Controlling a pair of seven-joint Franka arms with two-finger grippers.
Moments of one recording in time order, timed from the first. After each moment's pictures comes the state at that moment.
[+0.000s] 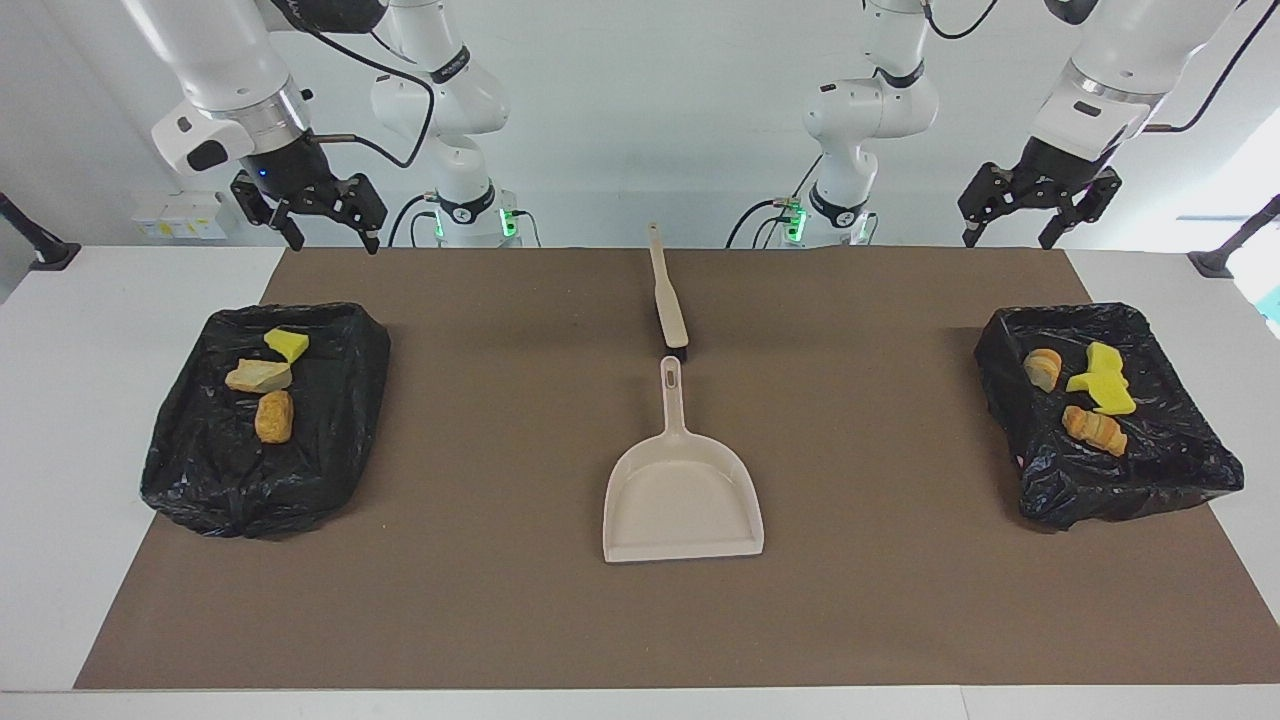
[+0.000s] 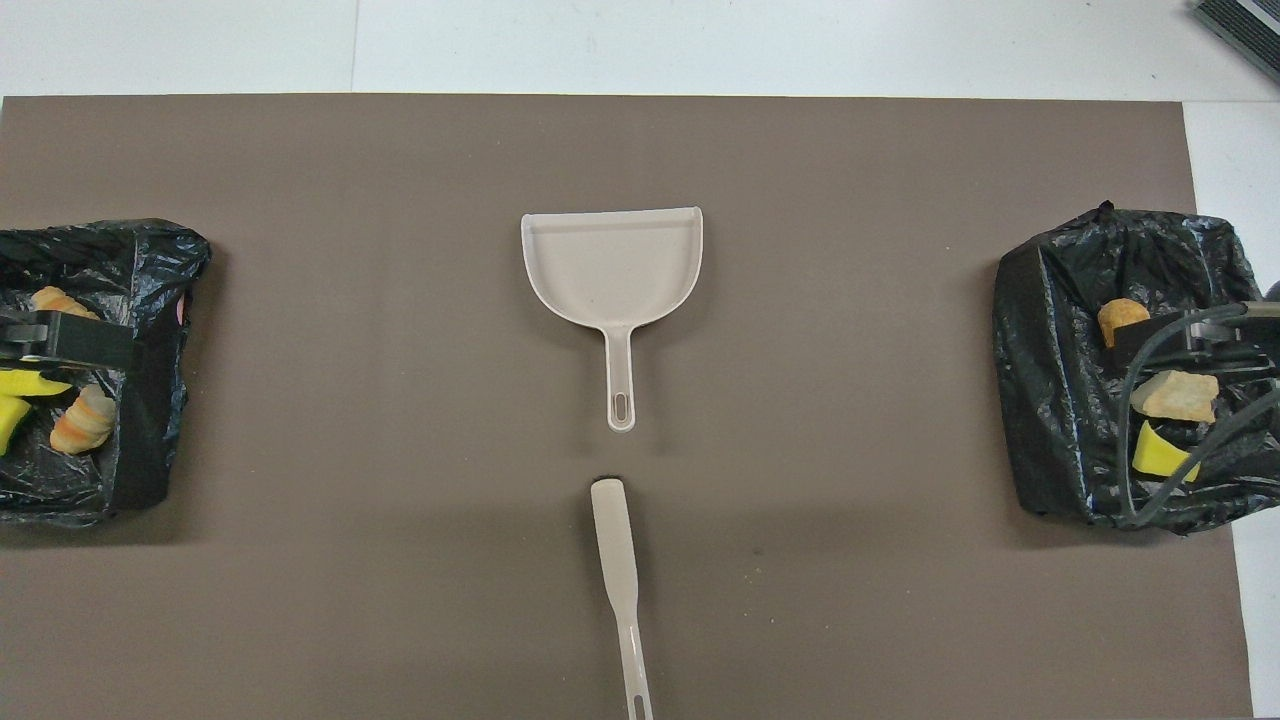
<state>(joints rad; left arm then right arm) 0.03 -0.09 -0.11 -1.59 -0.02 1.52 0.01 -0.03 -0.06 0.02 -1.60 0.02 1.50 0.08</state>
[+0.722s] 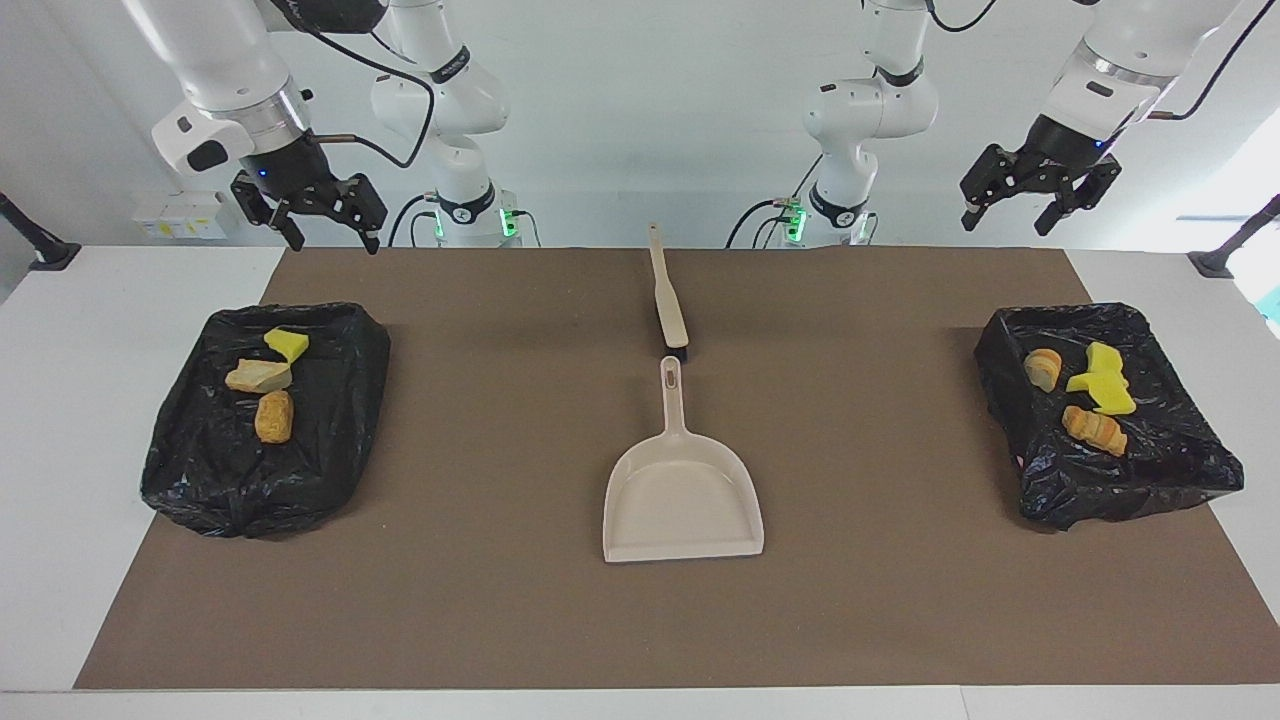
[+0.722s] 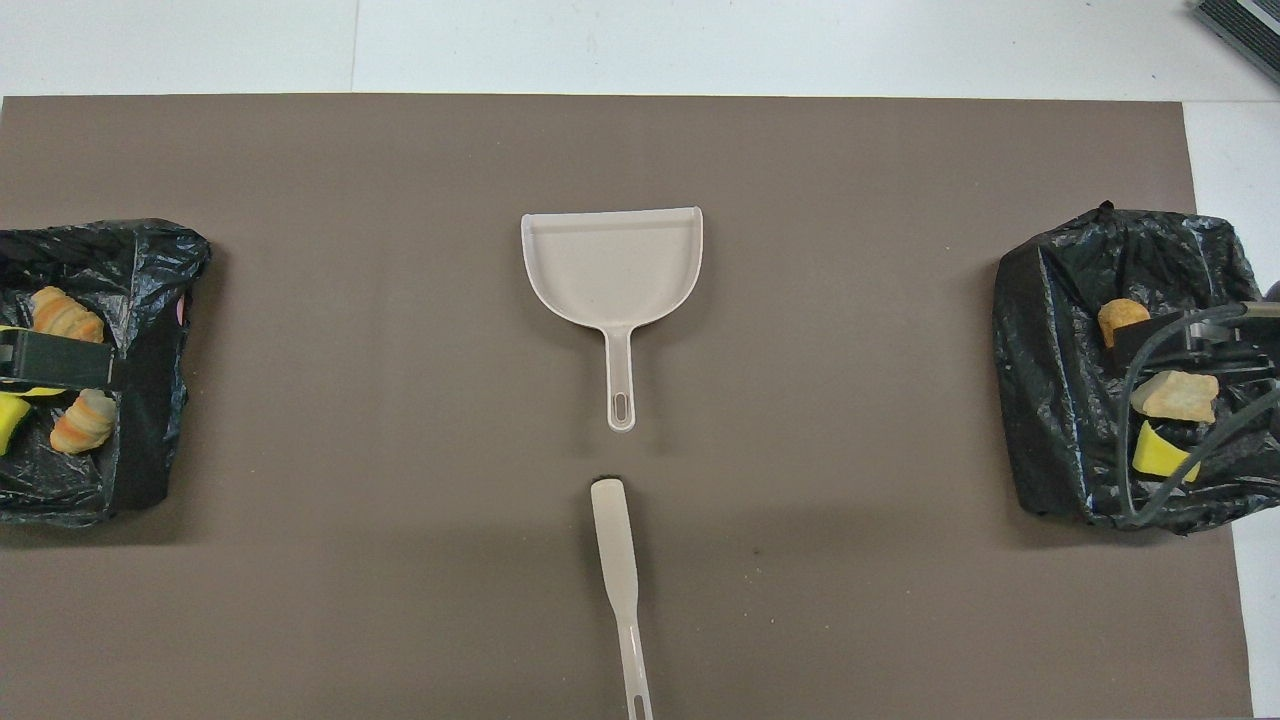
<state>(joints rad) 0.03 -0.12 -0.08 -1.59 -0.07 1.49 0.02 -0.03 -0.06 0.02 -1.60 0.02 1.50 0.08</state>
